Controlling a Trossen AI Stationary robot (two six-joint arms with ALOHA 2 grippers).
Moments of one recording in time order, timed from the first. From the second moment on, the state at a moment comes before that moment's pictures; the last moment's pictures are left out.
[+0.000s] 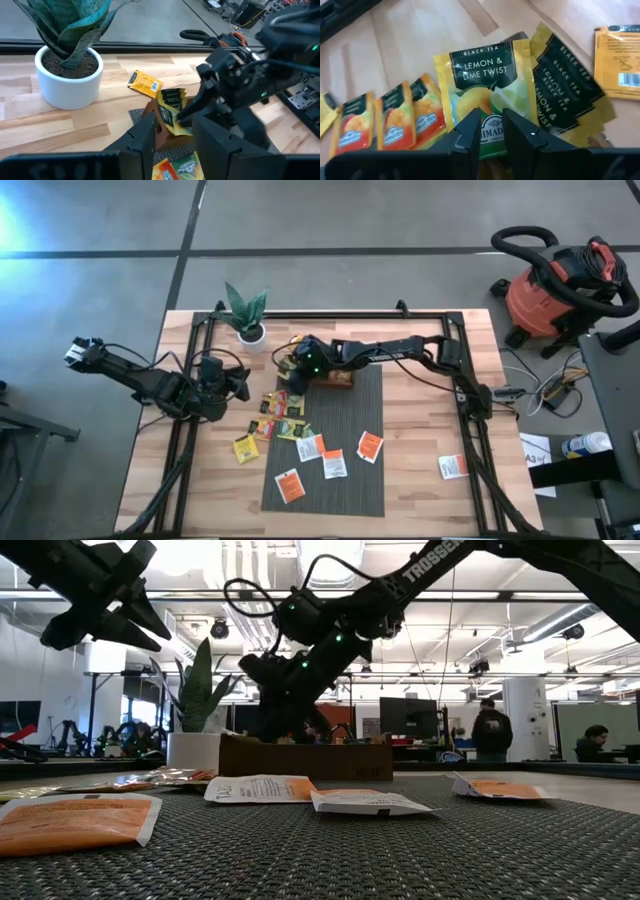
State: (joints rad) left arm -0.37 0.76 0.62 -0.73 -1.01 -1.32; right arm -0.21 2.21 1.59 -0.15 -0.05 0.44
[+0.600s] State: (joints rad) left arm -0.33 0.85 0.55 -0.63 -0.95 -1.52; right arm -0.21 2.20 1.71 -0.25 -0.06 0.37
